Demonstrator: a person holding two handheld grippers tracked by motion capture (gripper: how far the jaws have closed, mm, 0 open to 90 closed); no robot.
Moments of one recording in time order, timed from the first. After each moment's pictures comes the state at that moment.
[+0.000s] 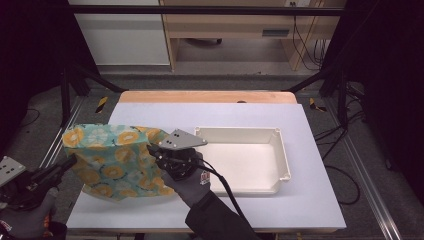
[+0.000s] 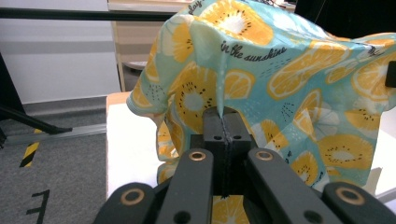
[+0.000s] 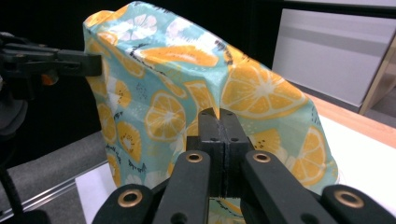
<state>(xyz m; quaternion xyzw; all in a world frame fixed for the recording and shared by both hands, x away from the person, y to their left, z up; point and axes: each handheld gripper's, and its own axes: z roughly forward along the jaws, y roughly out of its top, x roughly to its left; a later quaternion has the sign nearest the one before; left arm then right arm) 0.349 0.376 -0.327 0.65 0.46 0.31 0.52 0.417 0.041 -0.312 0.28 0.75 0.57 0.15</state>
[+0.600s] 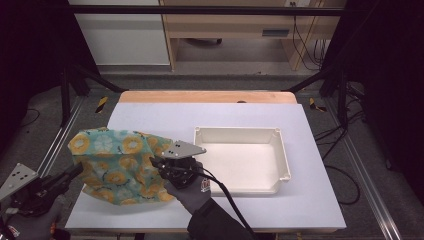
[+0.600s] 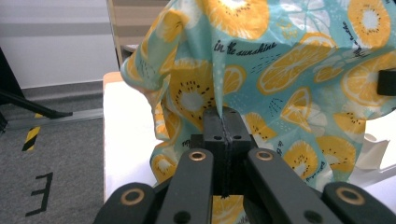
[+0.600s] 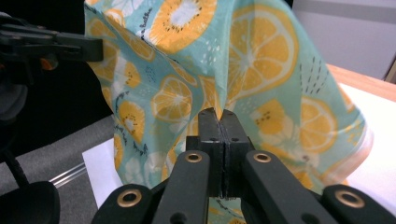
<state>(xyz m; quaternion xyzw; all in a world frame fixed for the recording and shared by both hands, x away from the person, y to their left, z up) 0.346 0.372 -0.348 0.67 0.47 0.30 0.50 0.418 0.042 -0.349 0.28 0.77 0.56 0.12</state>
